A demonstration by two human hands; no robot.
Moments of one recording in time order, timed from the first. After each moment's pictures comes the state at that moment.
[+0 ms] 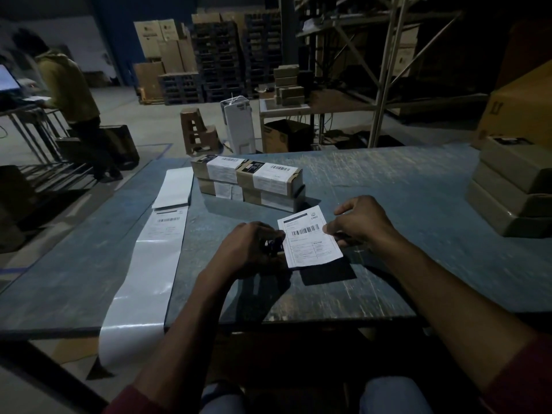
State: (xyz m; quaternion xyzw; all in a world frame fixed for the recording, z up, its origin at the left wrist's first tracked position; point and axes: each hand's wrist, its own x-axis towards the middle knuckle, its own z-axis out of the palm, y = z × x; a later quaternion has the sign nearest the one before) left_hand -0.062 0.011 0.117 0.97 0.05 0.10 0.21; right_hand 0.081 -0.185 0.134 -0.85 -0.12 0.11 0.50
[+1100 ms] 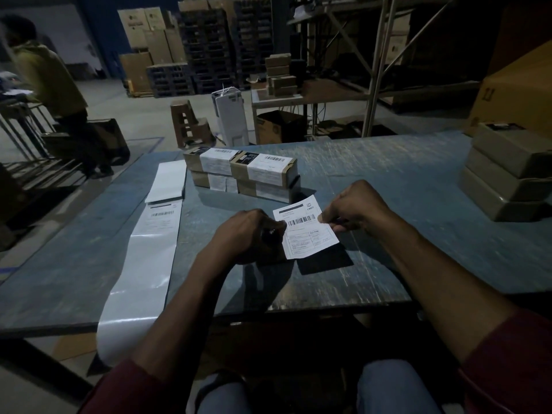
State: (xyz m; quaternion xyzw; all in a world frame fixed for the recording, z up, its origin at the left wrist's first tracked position) left_hand -0.044 0.022 0.112 0.99 0.04 0.07 0.10; right_hand 0.093 -0.182 0.141 -0.85 -0.11 0.17 0.48
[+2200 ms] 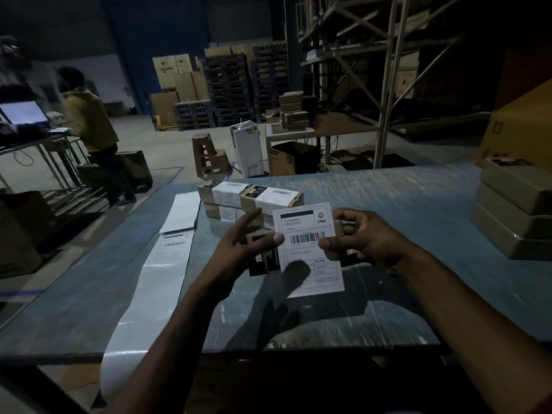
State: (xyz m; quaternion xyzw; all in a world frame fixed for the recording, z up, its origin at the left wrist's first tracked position) left_hand -0.074 0.003 0.145 0.75 0.15 0.18 0.62; right_hand 0.081 -0.217 0.160 -0.68 -0.30 0.28 0.61
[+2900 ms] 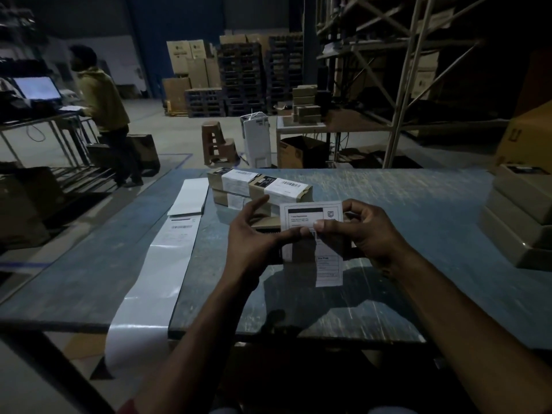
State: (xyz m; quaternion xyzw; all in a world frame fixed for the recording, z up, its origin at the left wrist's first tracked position) left_hand -0.078 -0.045 0.154 0.66 0.20 0.32 0.65; right_hand 0.058 -0.205 0.161 -0.69 -0.29 0.19 0.63
